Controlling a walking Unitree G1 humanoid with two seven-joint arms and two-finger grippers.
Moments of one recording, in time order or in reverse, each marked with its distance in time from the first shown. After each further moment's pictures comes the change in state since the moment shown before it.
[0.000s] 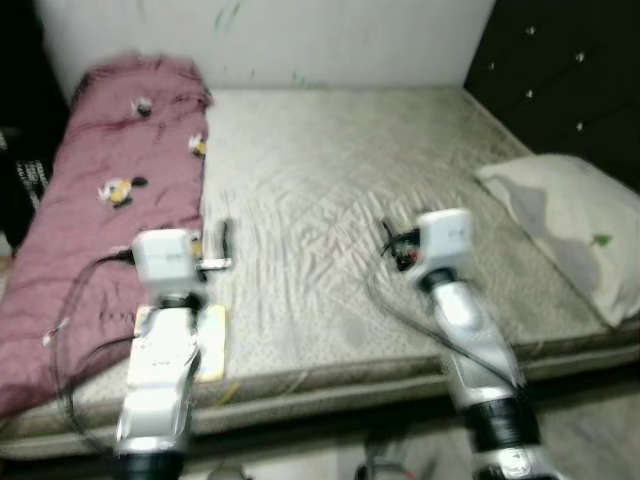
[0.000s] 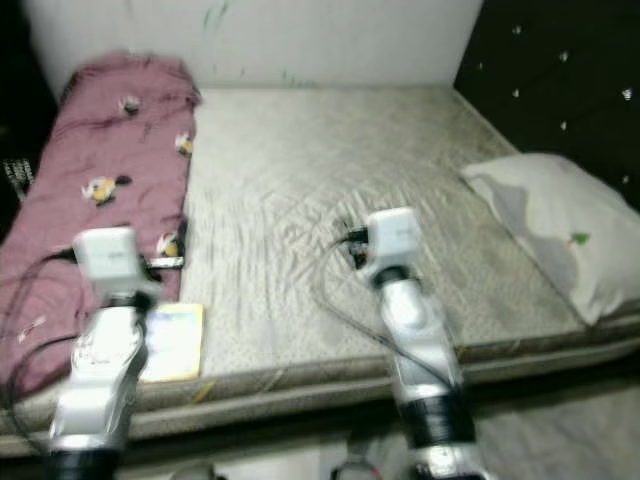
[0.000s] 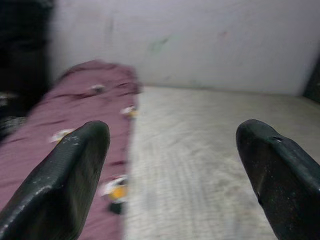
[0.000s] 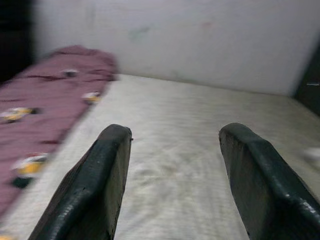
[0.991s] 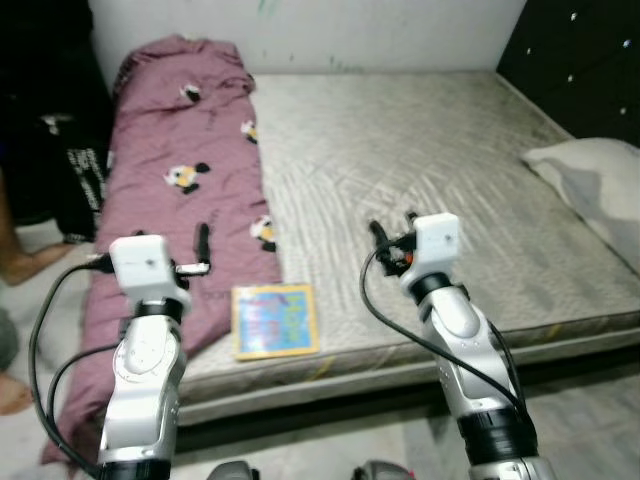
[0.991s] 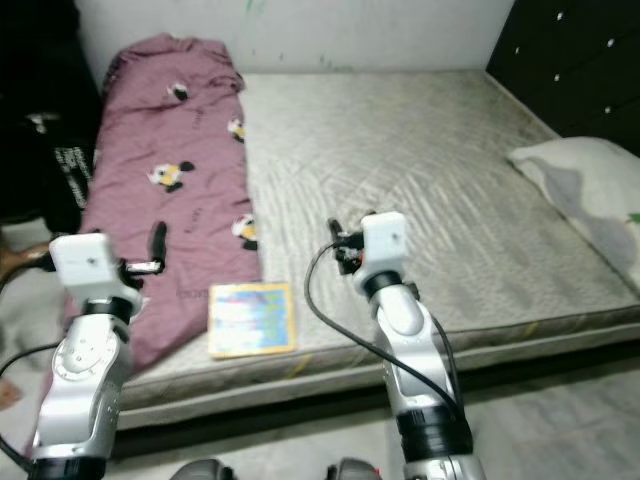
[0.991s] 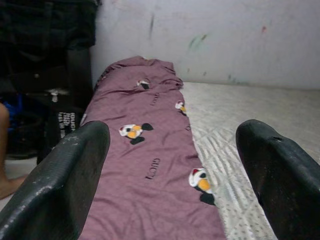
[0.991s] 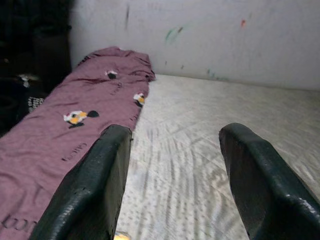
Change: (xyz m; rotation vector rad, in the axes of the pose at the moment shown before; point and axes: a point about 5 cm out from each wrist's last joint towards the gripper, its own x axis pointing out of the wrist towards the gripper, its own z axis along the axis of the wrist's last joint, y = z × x) left arm -0.007 0.010 -0.001 -0.011 0.007 0.030; right arm -0.009 0.000 0.001 0.009 -0.006 -0.005
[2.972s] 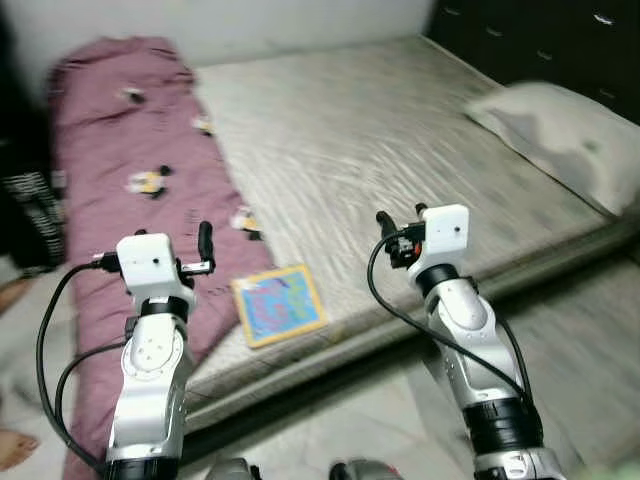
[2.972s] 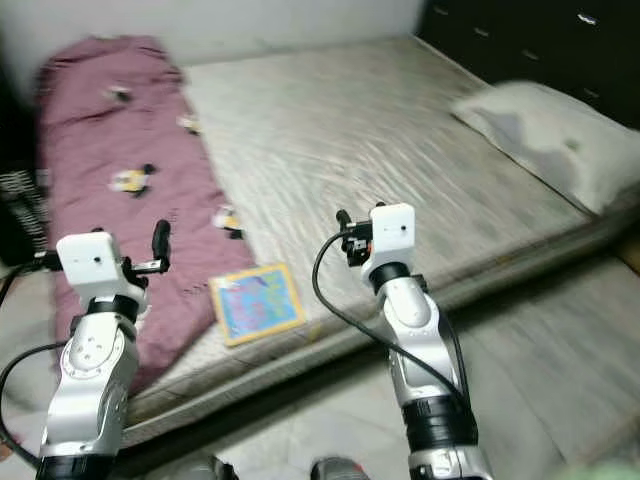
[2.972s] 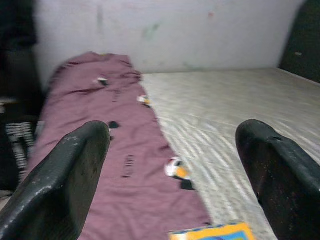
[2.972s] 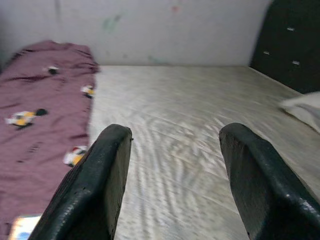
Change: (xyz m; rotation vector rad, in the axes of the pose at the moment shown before) left arm 0.002 -0.003 0.003 0.028 -0.006 0.012; right arm 0.005 -0.009 0.004 -0.005 -0.006 -0.046
